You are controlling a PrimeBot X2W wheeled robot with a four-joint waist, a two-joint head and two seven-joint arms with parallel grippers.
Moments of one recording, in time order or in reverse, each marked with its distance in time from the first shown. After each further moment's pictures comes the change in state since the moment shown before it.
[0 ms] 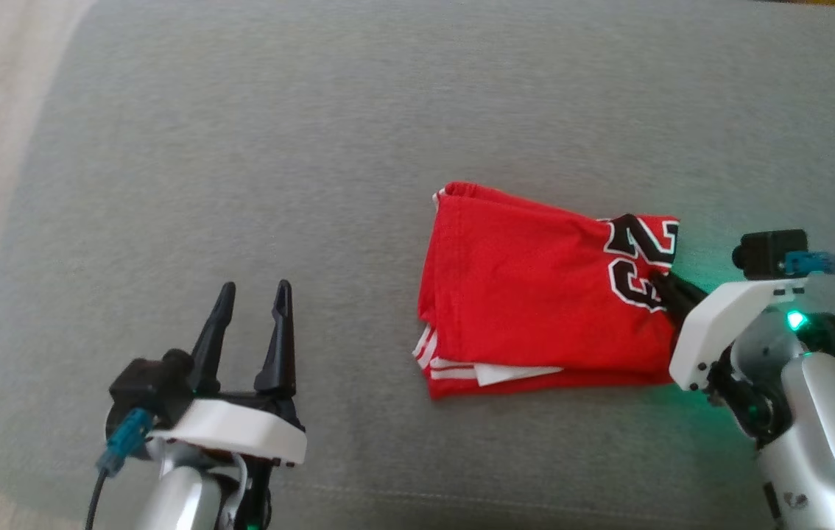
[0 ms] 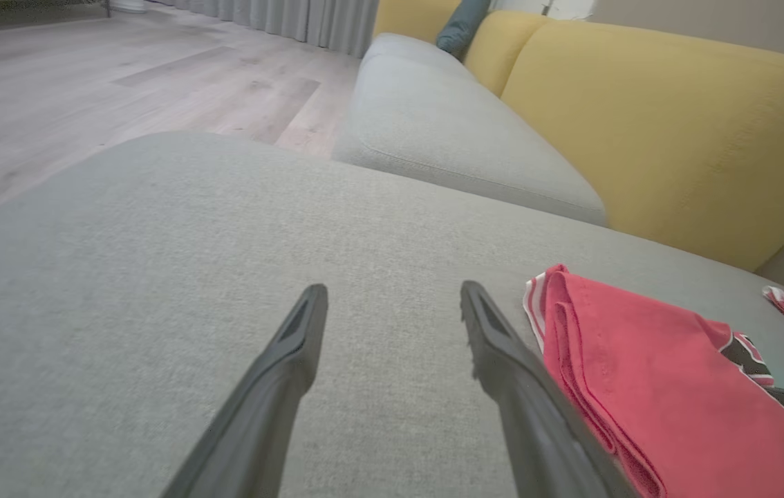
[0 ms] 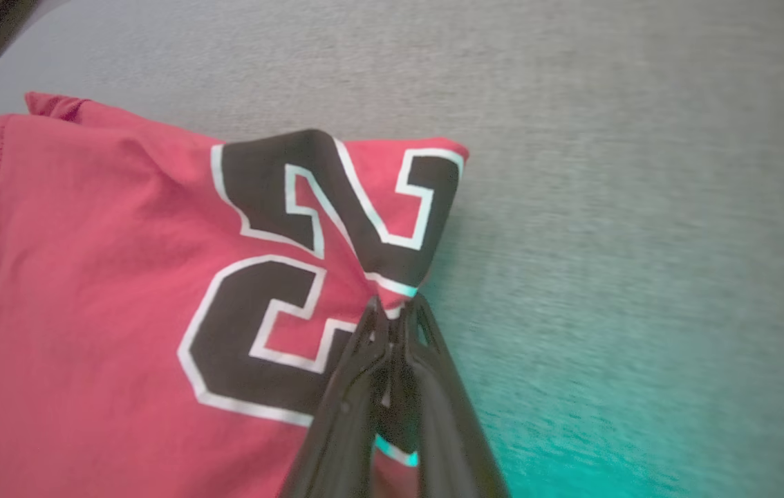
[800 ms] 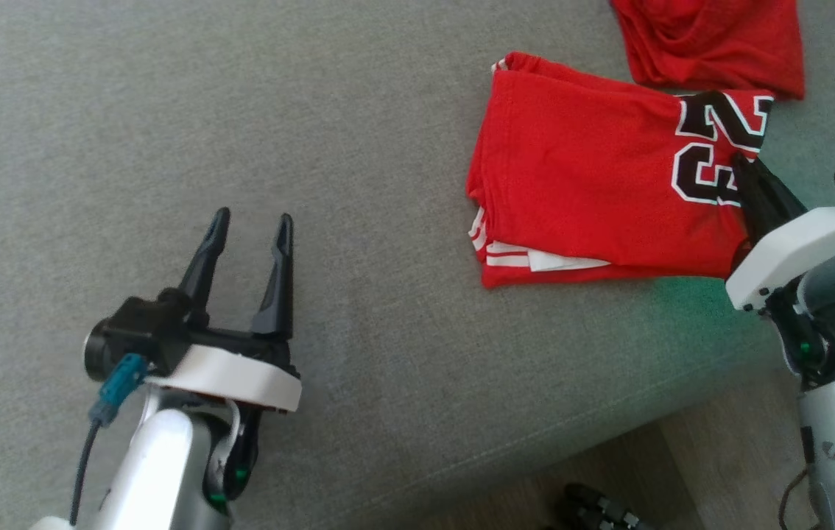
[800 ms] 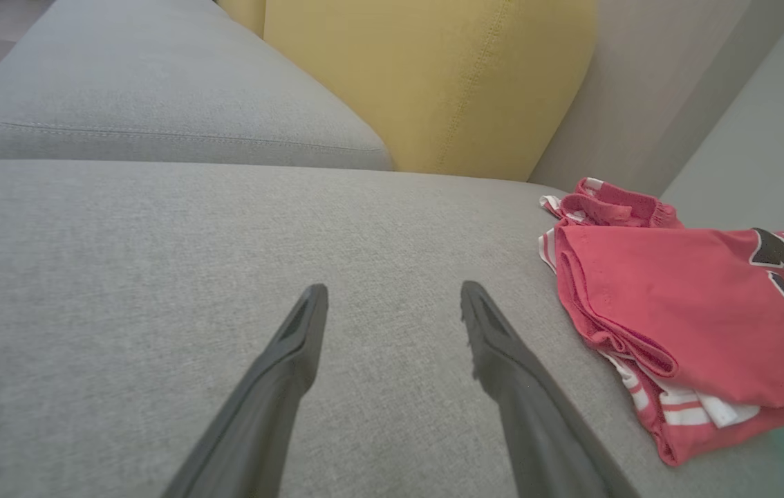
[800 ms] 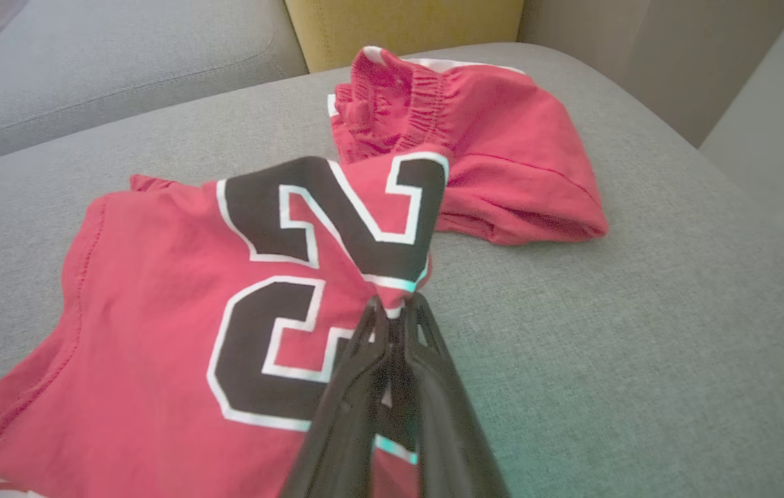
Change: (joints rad) left arm -0.122 0.043 -0.007 -0.041 0.090 -0.025 0.021; right arm -0.080 0.010 -0.145 -0.125 -0.066 0.000 -0.142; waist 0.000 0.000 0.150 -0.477
